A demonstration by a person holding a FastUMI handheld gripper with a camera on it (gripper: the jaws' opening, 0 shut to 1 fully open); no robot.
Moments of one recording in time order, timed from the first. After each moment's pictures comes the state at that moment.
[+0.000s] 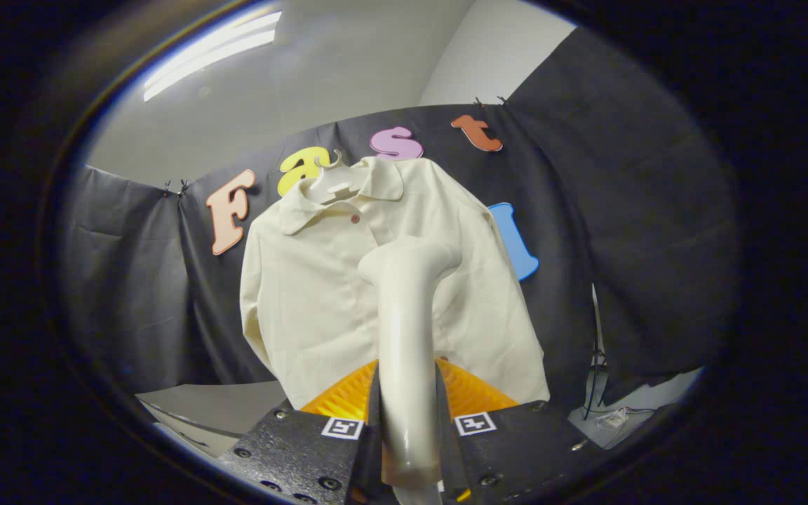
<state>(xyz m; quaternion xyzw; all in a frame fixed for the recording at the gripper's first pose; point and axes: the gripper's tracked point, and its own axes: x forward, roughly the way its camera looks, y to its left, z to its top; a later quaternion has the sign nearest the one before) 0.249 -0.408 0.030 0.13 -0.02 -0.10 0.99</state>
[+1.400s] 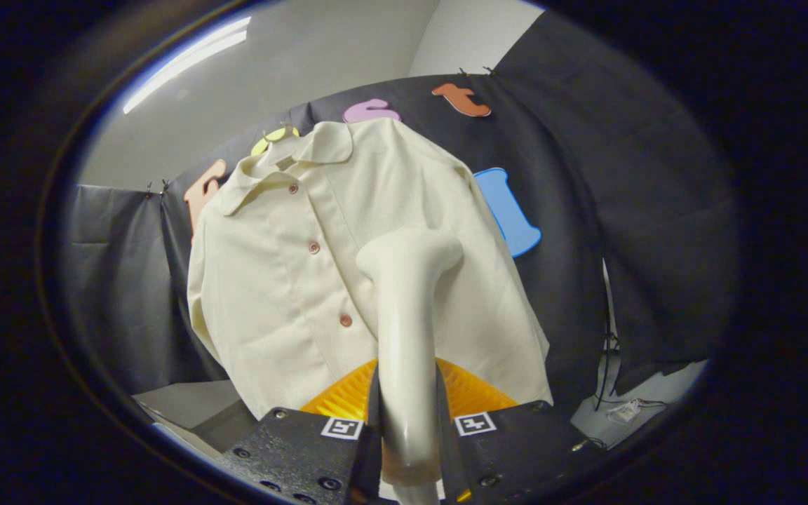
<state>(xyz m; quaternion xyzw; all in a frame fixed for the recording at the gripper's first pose) 0.299 -0.462 -0.057 0.16 0.04 -0.08 0.98</state>
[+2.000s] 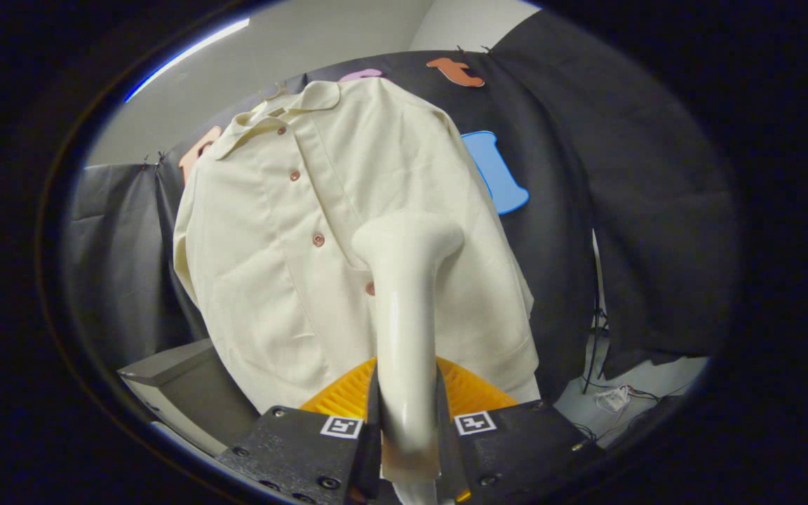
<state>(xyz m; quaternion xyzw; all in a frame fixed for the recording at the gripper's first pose) 0.274 -0.463 -0.137 0.16 0.10 -0.08 0.98</state>
